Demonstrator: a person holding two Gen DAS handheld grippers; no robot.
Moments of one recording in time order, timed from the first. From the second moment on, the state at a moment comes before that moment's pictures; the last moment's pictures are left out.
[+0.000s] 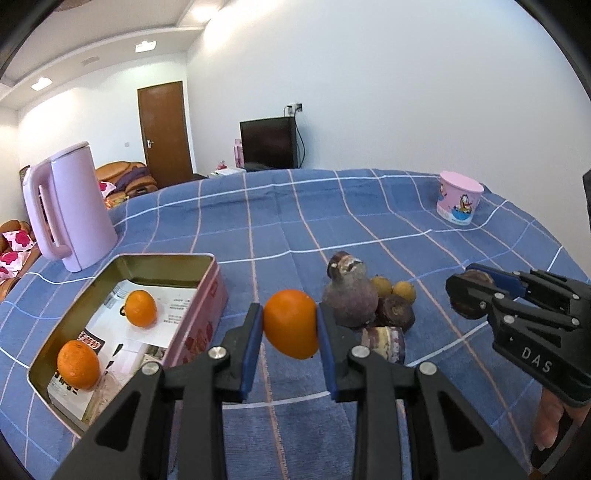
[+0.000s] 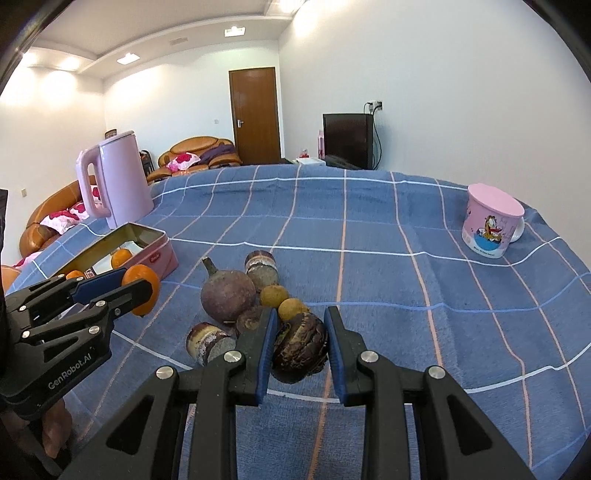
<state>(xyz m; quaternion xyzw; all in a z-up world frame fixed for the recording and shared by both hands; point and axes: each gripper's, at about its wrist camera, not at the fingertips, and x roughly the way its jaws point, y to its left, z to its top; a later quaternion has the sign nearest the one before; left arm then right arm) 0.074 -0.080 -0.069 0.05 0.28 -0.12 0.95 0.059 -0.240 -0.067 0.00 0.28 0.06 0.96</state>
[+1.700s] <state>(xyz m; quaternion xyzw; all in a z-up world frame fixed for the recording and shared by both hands) 0.038 -0.068 -0.047 0.05 0.17 -0.07 0.98 0.017 -0.227 -0.049 -0.04 0.17 0.03 0.98</state>
